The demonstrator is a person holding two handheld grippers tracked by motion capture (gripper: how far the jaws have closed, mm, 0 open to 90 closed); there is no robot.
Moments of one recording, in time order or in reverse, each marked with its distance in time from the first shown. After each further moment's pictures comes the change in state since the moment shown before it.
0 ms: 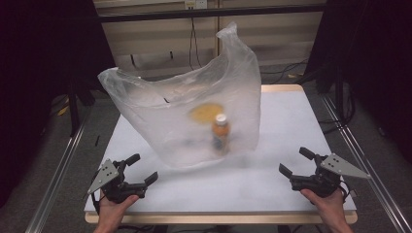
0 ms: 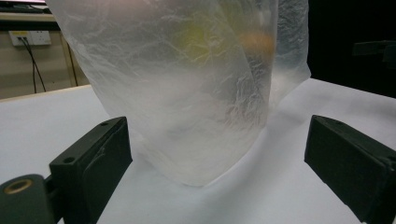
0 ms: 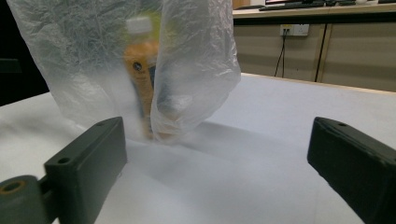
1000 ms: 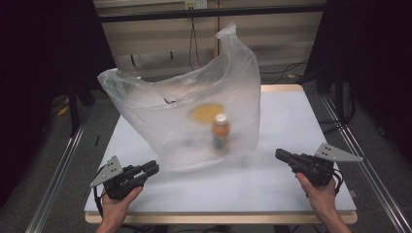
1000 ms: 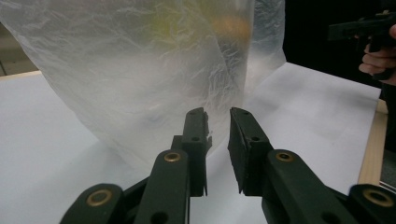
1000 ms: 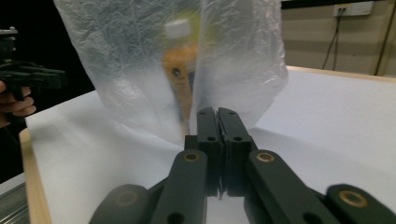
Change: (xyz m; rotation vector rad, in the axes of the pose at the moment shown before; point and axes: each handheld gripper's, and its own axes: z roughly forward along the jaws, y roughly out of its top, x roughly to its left) left arm -0.008 0.016 0.005 0.100 -0.075 -0.031; right arm -0.002 0.021 0.019 0.068 0.185 0.048
